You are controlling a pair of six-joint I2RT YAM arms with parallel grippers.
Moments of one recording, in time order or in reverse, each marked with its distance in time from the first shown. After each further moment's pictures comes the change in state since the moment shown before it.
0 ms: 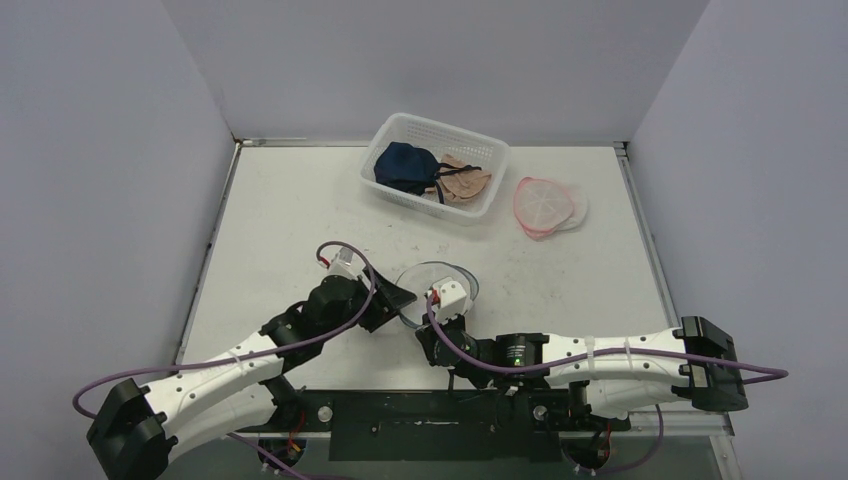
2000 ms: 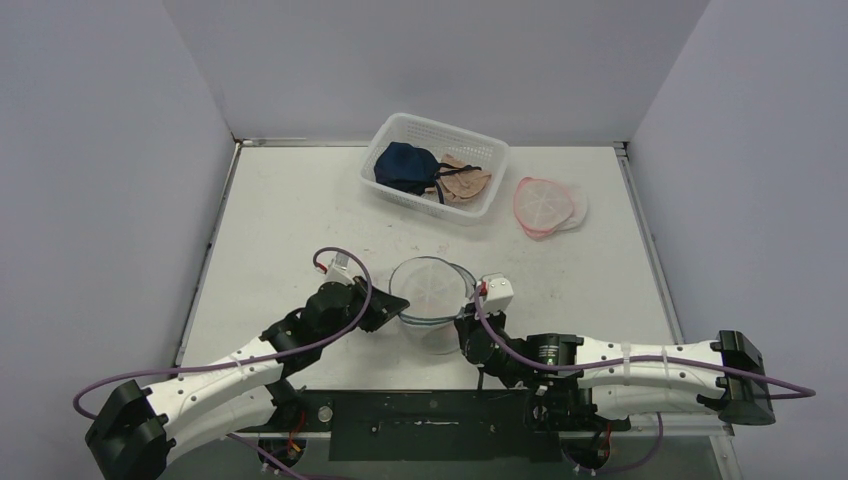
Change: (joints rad) left arm -0.006 -0.021 -0.058 0.101 -0.016 -0.053; right arm -0.058 -0.208 -0.125 -0.179 0.157 0.166
